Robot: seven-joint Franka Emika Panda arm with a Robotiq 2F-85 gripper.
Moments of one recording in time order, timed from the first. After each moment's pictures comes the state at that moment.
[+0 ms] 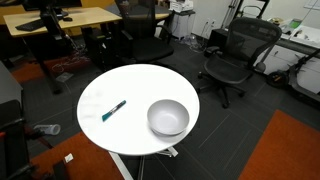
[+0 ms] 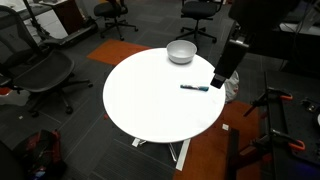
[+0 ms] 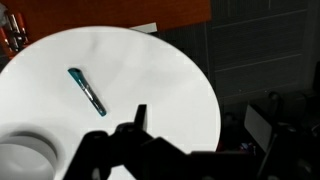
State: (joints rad) arm 0.10 -0.26 0.19 -2.49 0.14 2.34 0.37
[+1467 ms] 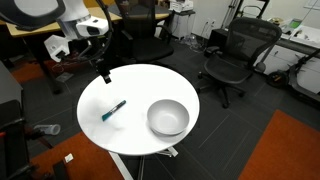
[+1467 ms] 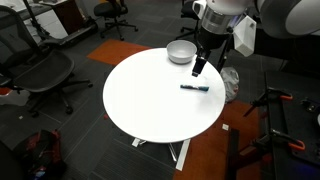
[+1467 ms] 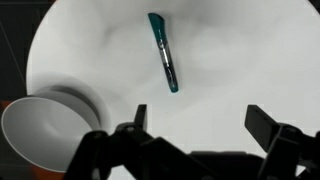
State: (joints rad) arm 0.01 0.07 0.00 -2.47 -0.25 2.69 0.23
